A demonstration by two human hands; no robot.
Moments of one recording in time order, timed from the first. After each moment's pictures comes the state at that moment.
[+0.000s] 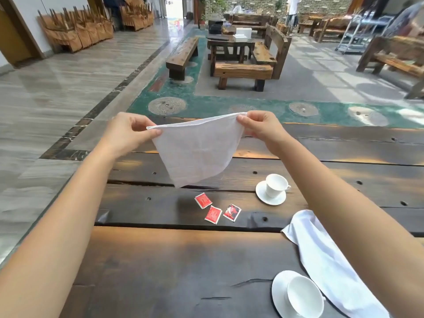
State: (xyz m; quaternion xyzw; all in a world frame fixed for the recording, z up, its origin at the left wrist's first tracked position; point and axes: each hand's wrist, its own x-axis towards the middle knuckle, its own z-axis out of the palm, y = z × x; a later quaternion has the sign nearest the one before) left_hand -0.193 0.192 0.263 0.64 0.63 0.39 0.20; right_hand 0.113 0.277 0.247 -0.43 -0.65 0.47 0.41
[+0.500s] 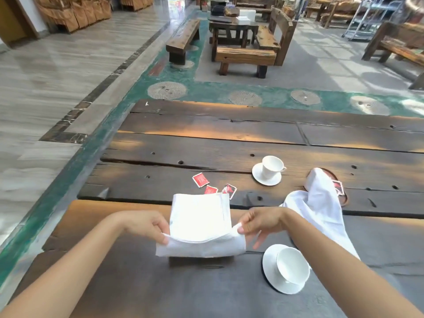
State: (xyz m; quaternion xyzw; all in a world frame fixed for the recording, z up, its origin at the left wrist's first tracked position) left_hand -0.160 0.071 0.123 0.66 0.52 -0.12 0.53; right_hand 0.173 0.139 0.077 -0.41 -0.56 0.71 -0.12
